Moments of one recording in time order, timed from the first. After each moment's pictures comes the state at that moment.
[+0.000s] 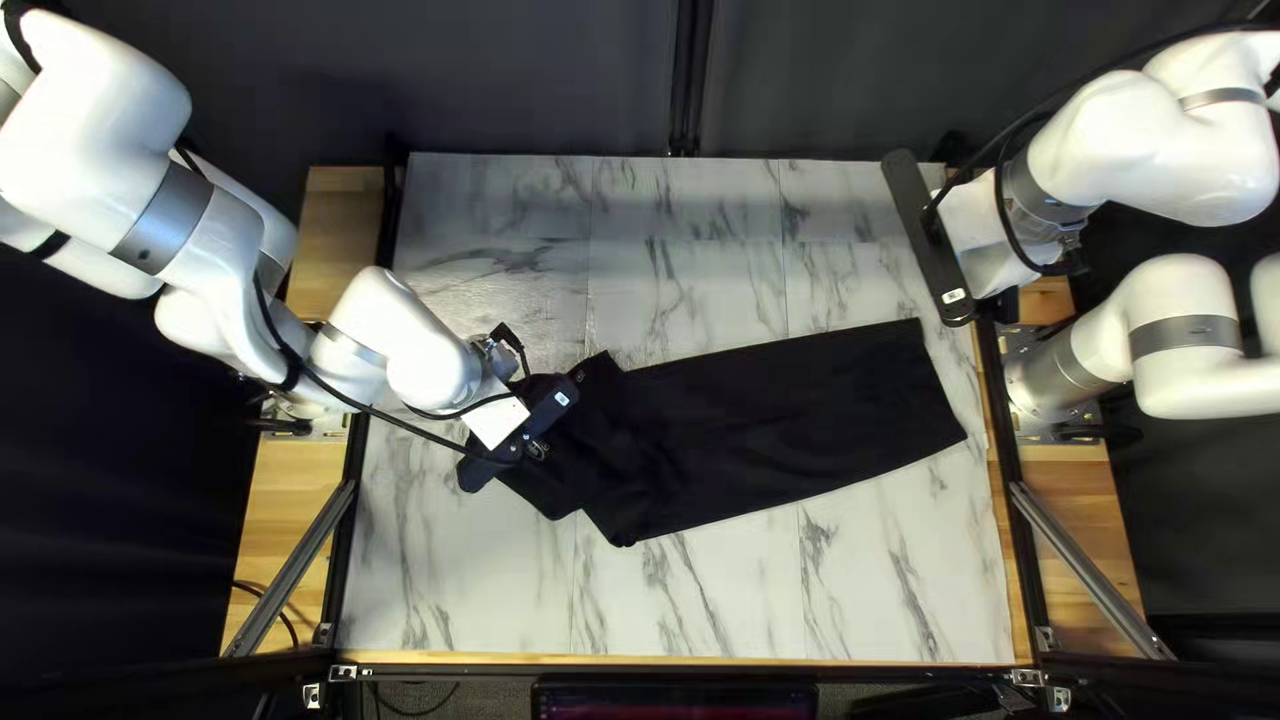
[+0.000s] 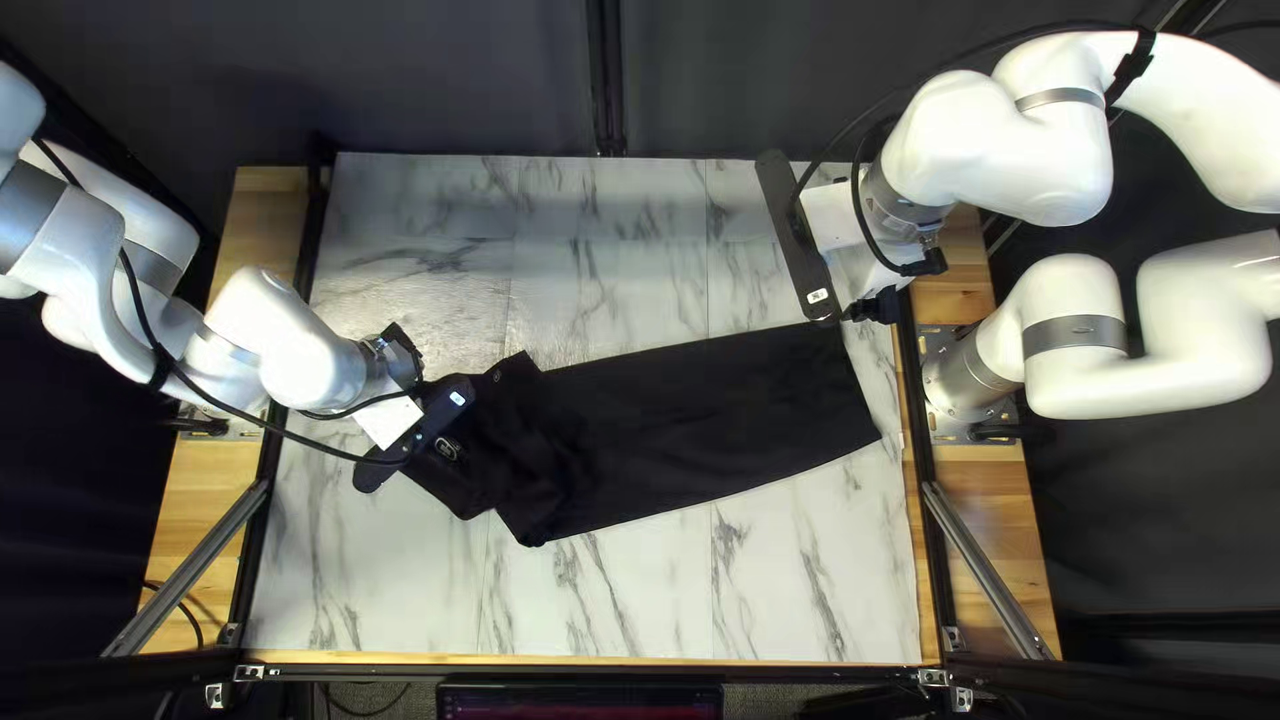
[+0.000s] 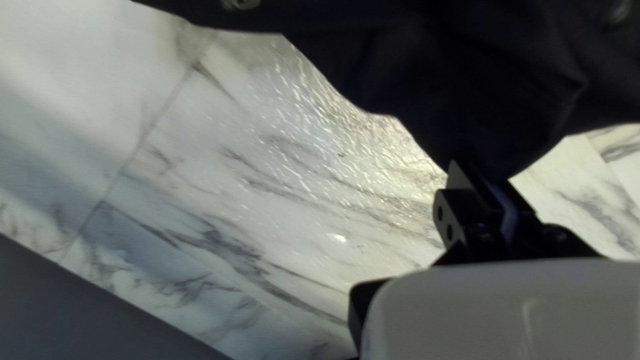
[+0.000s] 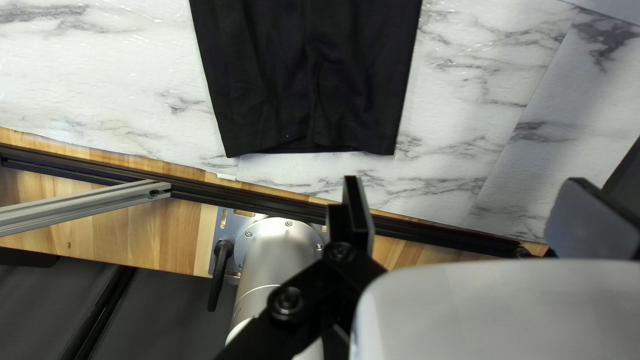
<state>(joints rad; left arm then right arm) -0.32 -0.38 -0.45 0.37 0.93 0.27 -0.10 -0.88 -0.57 -0.04 1.41 -0.35</state>
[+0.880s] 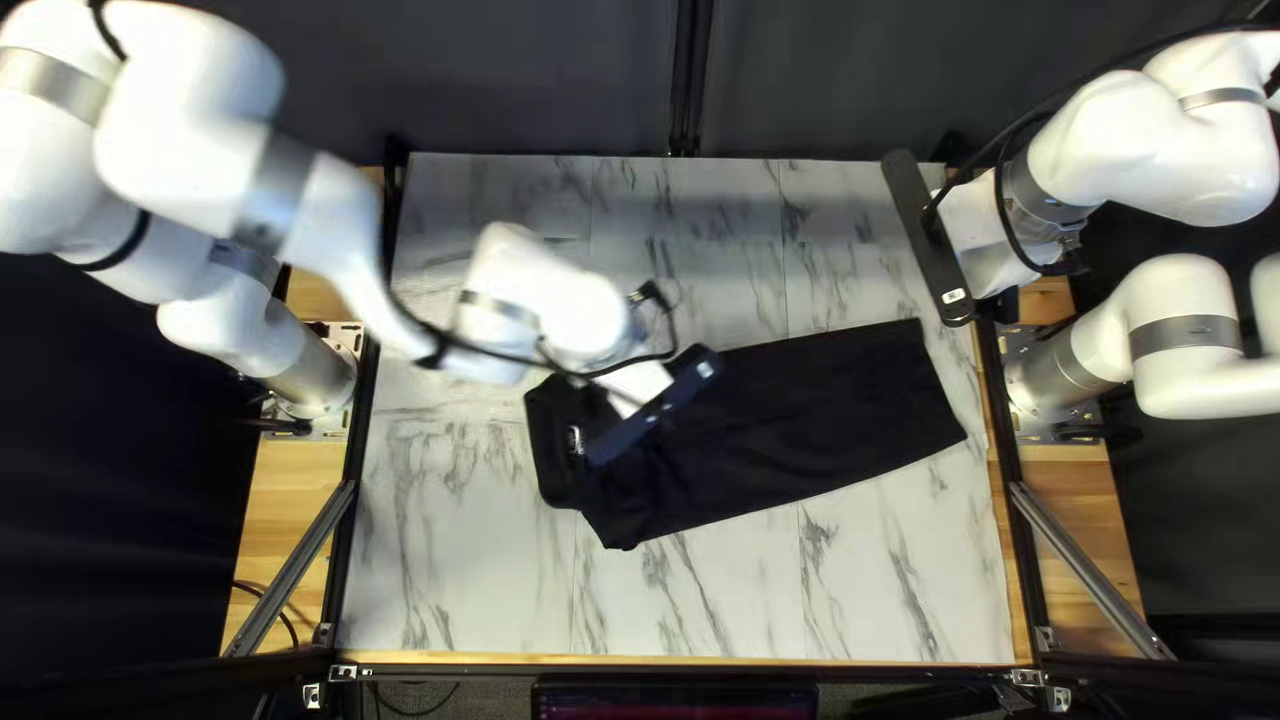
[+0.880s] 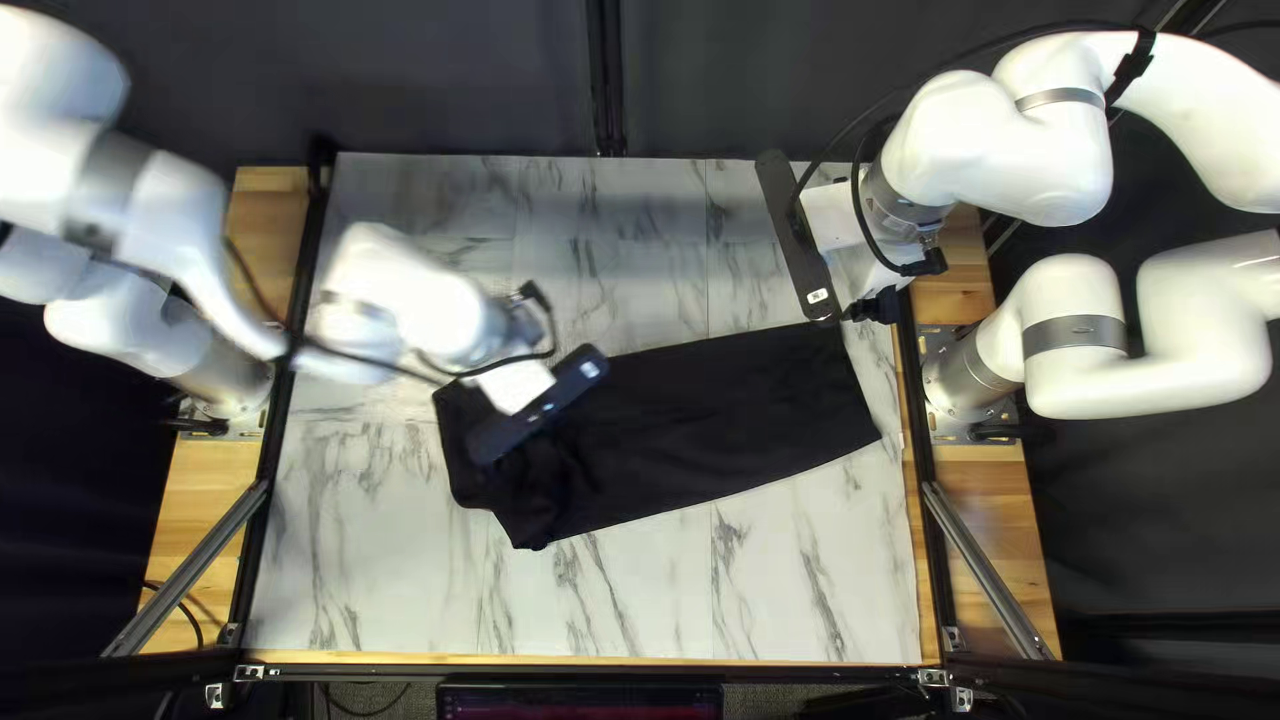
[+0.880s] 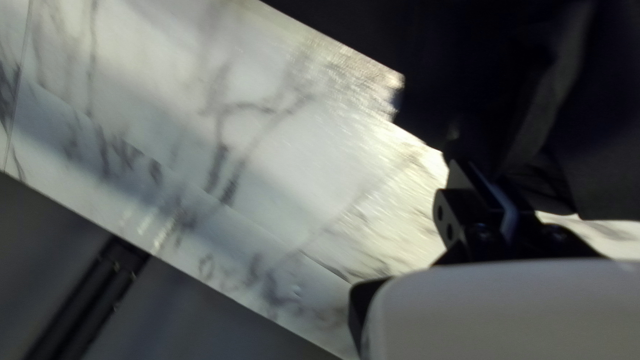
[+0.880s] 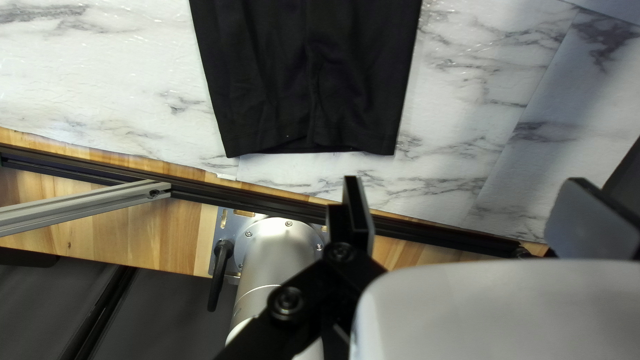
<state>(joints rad) -0.03 0.18 -1.00 0.24 0.83 0.72 -0.10 -0.88 -0.57 -0.04 1.41 -0.35</state>
